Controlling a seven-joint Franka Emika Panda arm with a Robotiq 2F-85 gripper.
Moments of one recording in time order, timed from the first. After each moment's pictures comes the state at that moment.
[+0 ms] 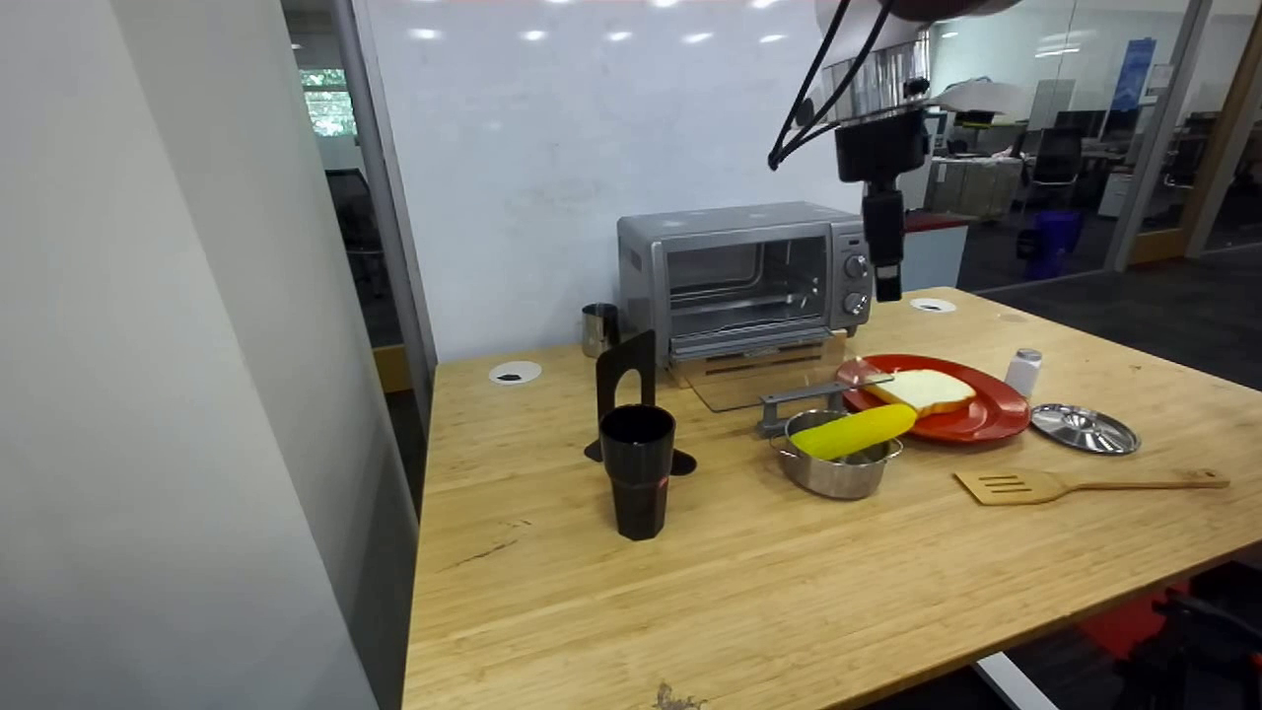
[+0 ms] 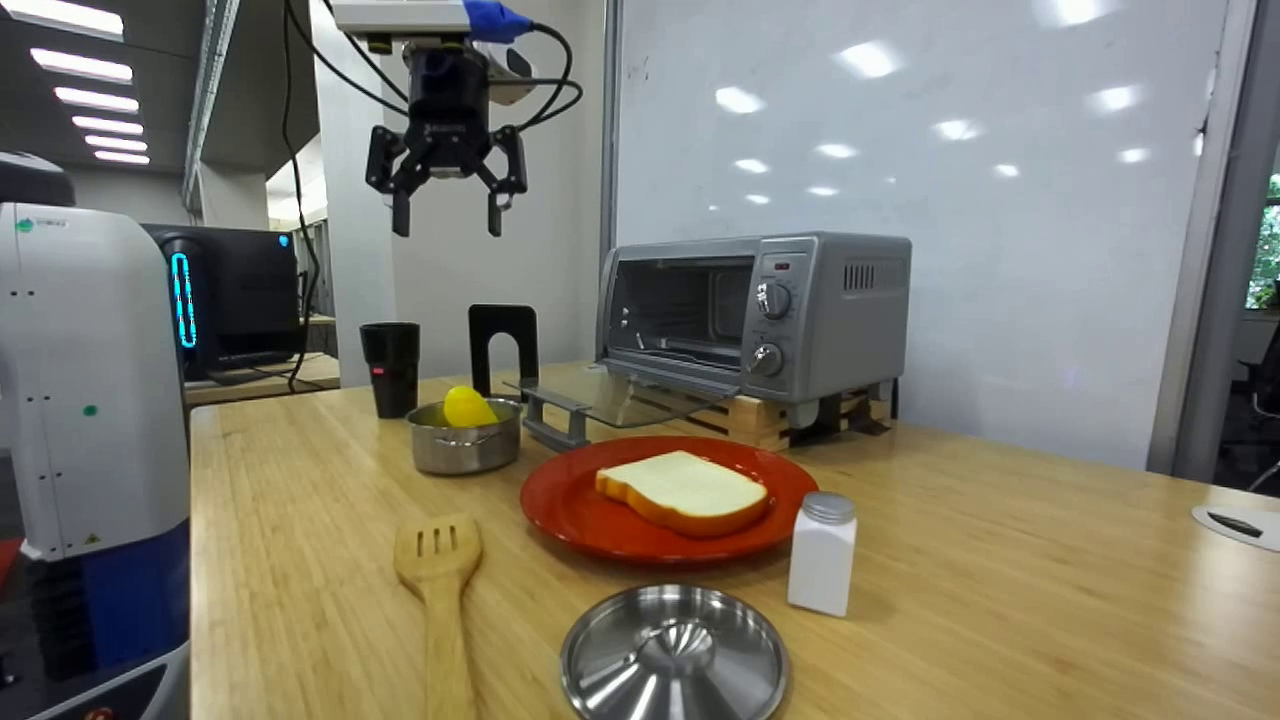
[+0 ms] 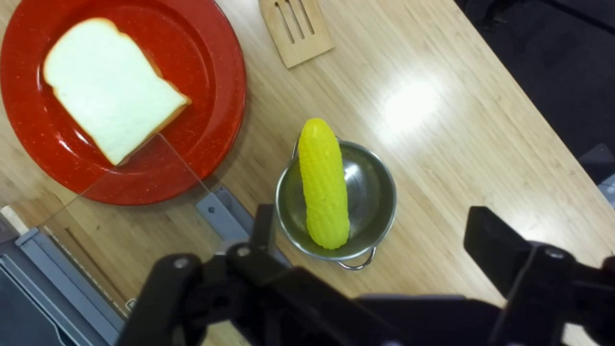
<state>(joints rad) 0.09 -0.02 -0.07 -2.03 -0.11 1.84 -0.37</state>
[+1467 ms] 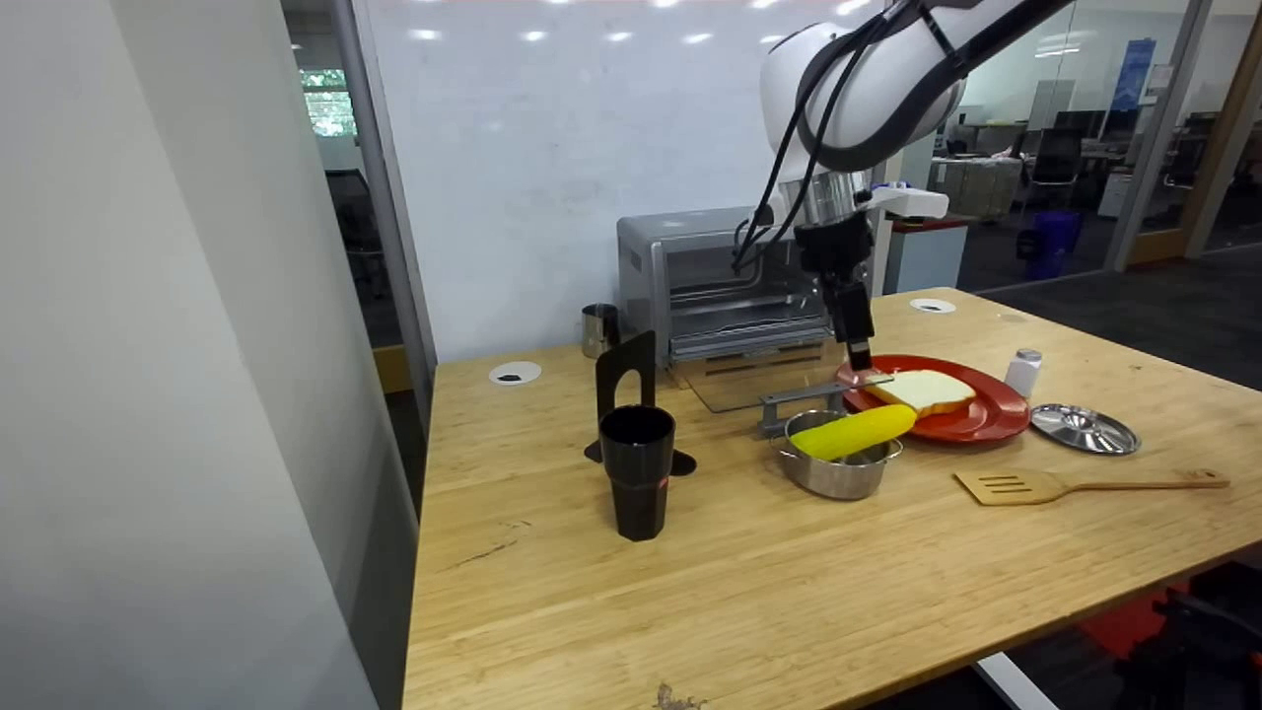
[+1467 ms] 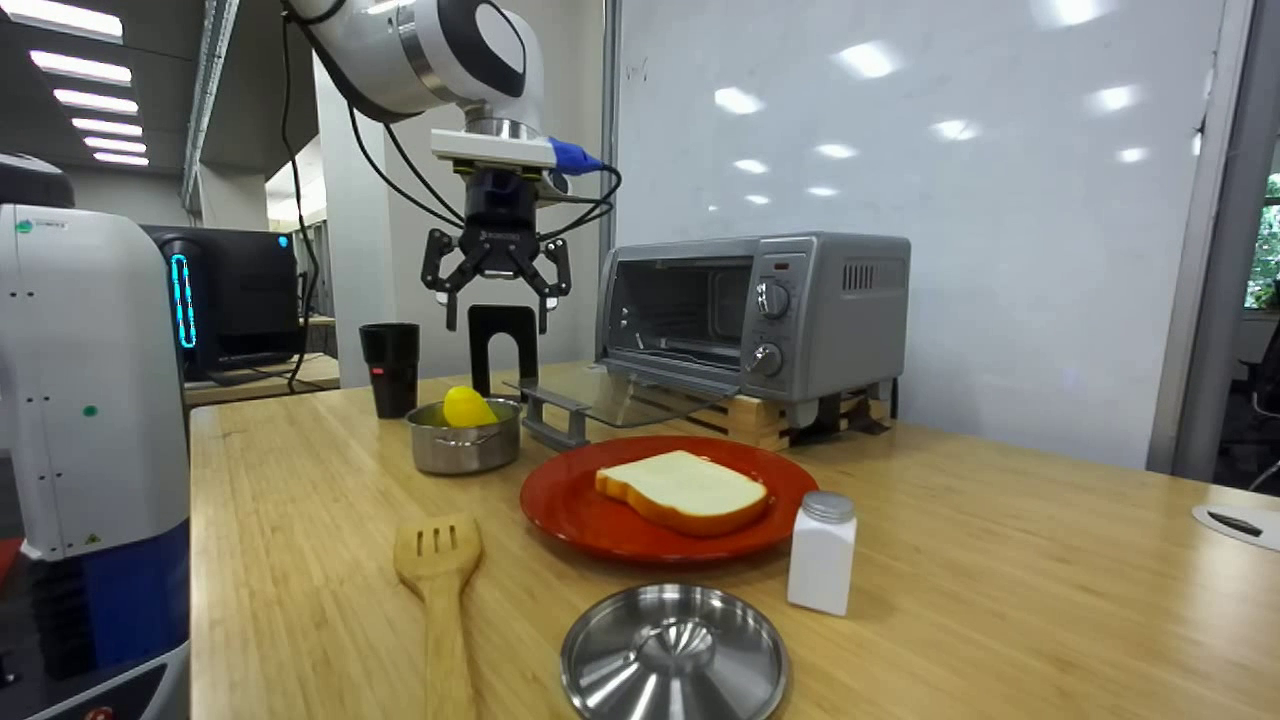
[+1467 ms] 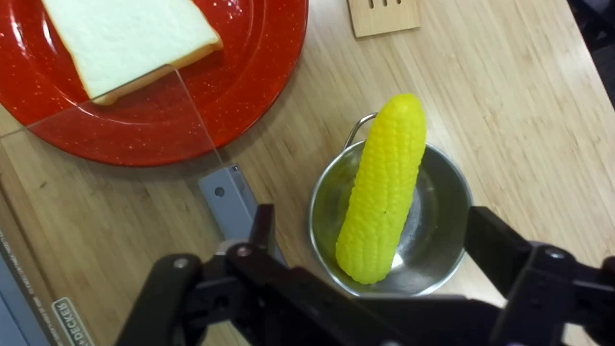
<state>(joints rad) 0.01 0.23 -0.03 -1.96 -0.14 1.95 -0.62</state>
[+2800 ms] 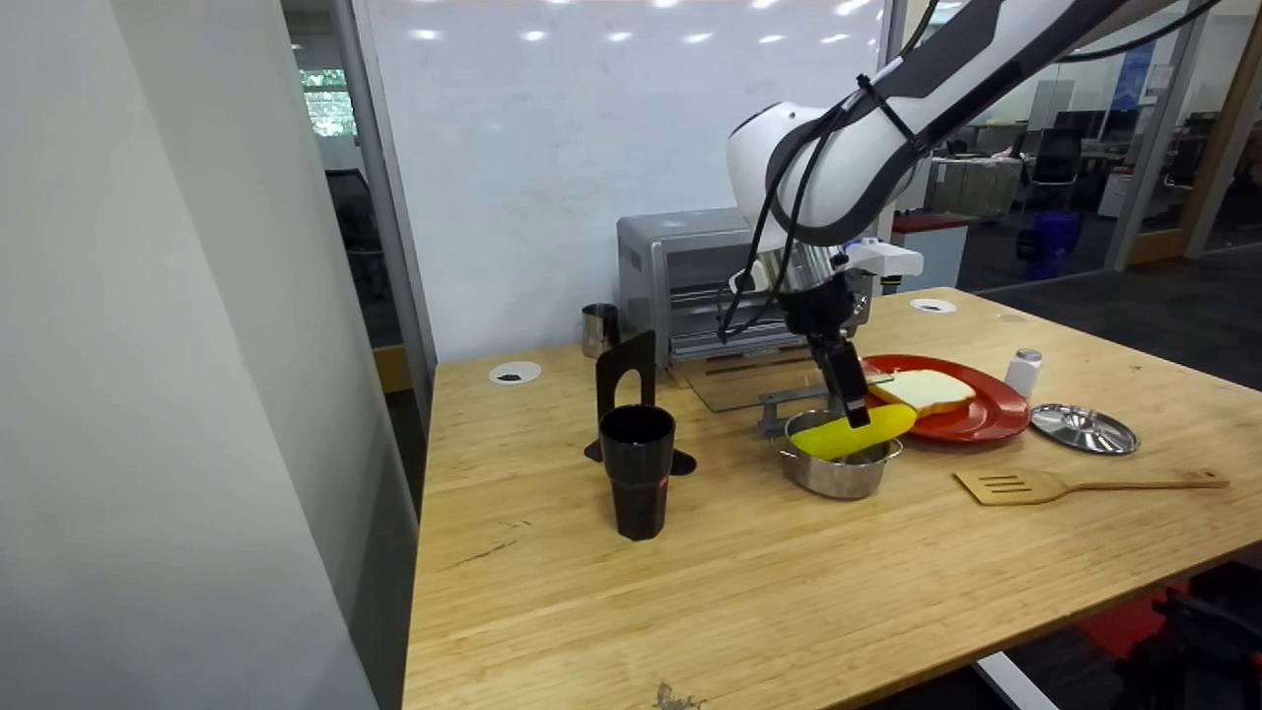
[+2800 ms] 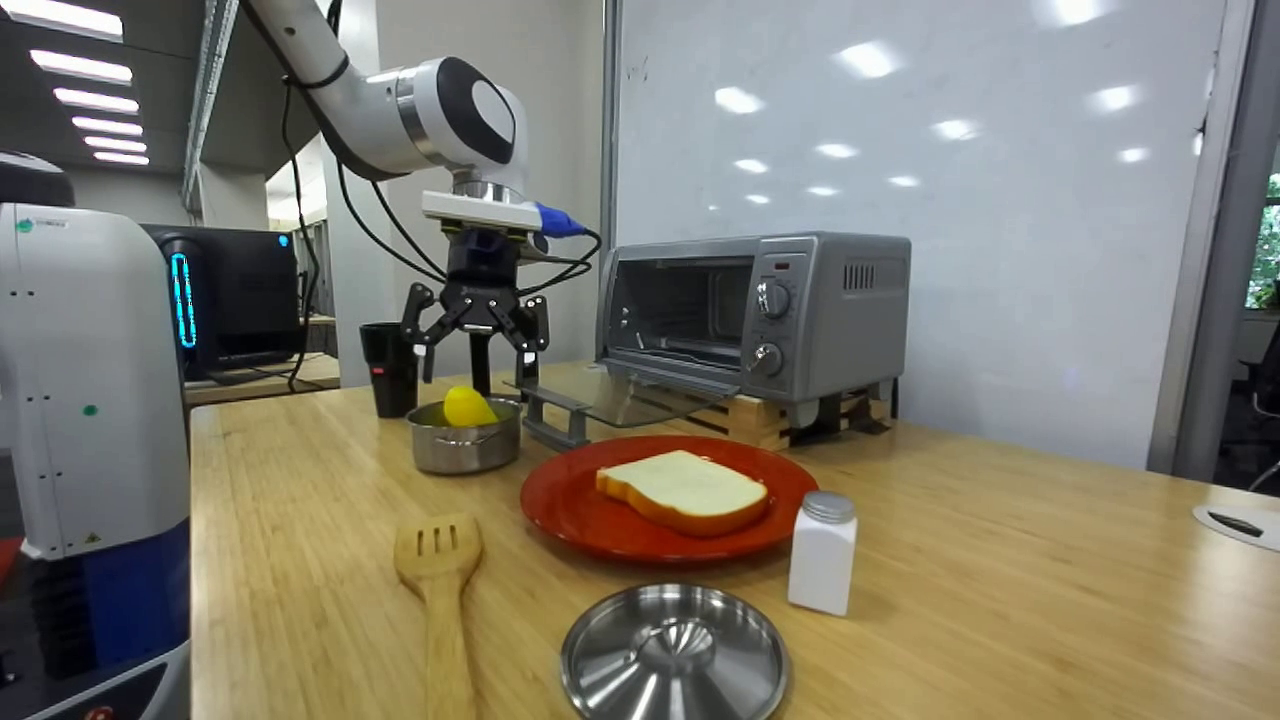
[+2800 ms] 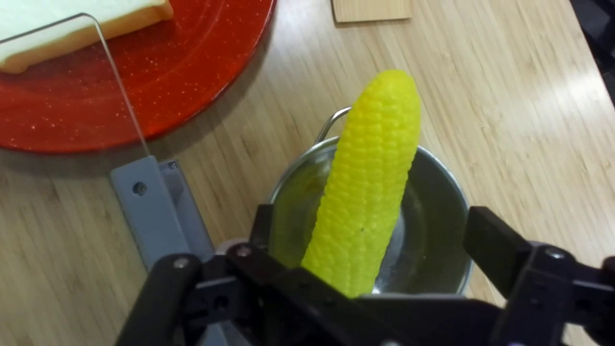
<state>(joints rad) 0.01 0.35 0.02 -1.95 -0.17 1.95 -0.62</state>
